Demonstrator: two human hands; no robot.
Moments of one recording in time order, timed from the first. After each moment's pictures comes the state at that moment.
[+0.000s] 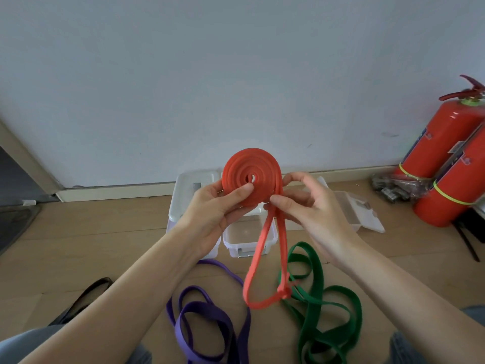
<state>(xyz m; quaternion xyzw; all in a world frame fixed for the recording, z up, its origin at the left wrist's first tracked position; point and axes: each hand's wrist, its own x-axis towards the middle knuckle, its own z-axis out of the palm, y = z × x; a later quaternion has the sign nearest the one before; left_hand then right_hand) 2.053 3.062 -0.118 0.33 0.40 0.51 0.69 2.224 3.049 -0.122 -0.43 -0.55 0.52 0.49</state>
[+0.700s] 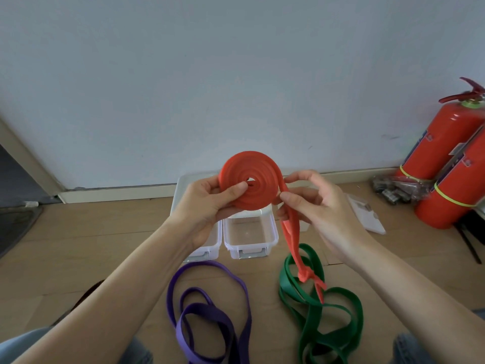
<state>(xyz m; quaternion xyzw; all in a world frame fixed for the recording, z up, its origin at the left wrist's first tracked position) 2.043 3.067 -0.109 0.38 0.43 0.50 0.65 2.235 3.049 -0.115 -0.43 -0.55 0.52 0.49</state>
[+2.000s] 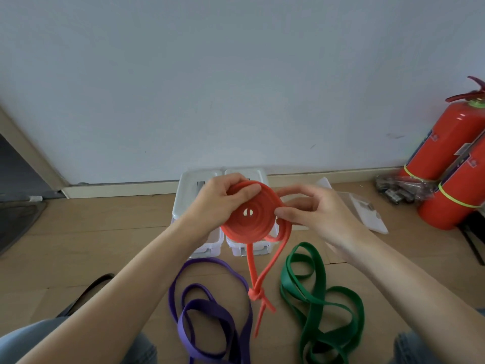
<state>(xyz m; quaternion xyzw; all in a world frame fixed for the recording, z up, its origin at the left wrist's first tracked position) 2.047 3.072 -0.117 0.61 0.51 0.41 0.45 2.234 3.053 -0.118 -0.45 -0.60 0.53 0.40</state>
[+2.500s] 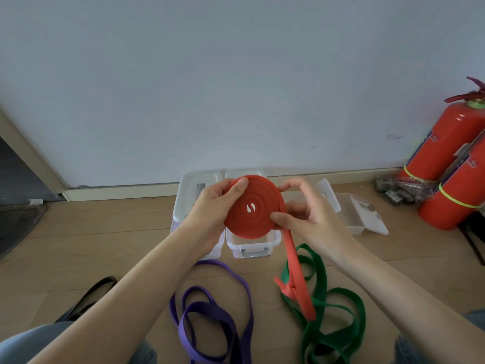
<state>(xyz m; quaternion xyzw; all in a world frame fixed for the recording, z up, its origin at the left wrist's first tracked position) 2.051 3.065 -0.118 0.43 0.48 0.48 0.59 2.225 3.047 -0.126 -0.46 -0.65 0.45 0.41</state>
